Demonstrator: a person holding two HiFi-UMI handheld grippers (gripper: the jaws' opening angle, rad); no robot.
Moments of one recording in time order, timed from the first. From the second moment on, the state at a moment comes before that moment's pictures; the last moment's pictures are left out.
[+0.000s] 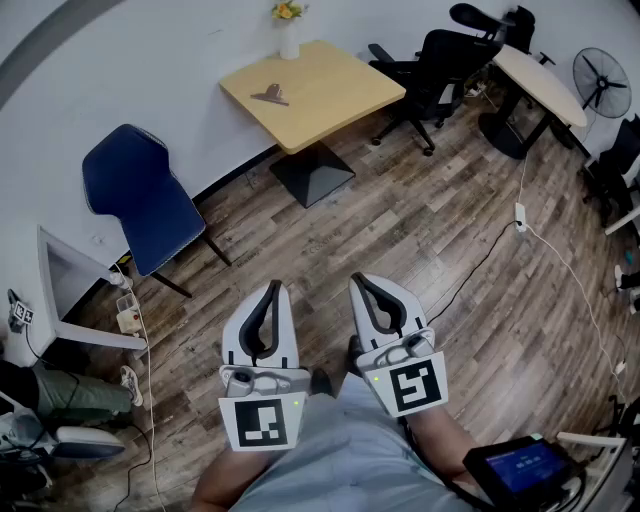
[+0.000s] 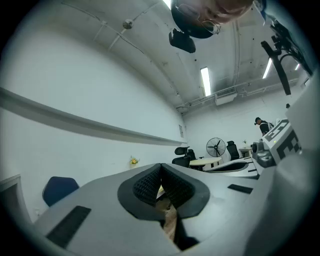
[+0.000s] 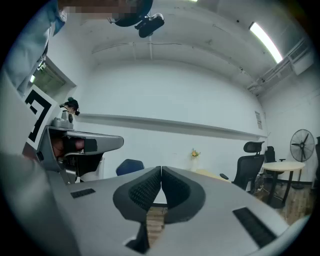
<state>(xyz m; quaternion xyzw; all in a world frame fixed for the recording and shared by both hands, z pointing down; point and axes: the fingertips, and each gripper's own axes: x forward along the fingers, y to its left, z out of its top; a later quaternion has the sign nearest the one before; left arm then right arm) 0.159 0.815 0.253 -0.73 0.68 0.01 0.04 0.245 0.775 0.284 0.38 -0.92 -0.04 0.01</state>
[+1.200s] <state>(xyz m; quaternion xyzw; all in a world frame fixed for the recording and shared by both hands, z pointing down) 0.255 0.614 0.269 -0.72 0.69 -0.05 0.01 0.341 0.548 0.316 0.36 -0.93 0.05 0.01</state>
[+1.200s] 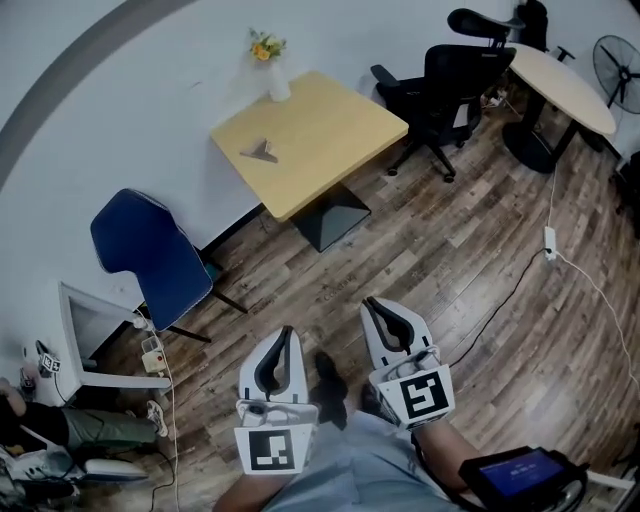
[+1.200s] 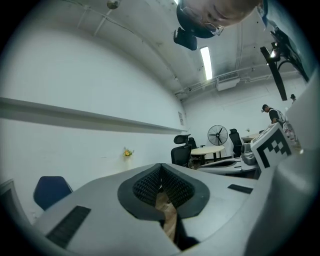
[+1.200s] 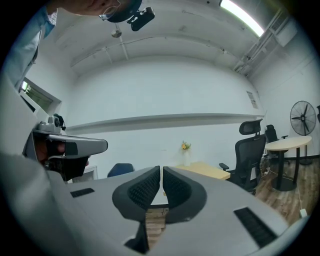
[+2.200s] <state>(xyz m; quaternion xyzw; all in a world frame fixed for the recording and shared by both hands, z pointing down) 0.001 0.348 0.287 -0.70 0.72 -0.02 -0.03 0.085 0.294 0.330 0.32 -0.94 0.05 0.06</state>
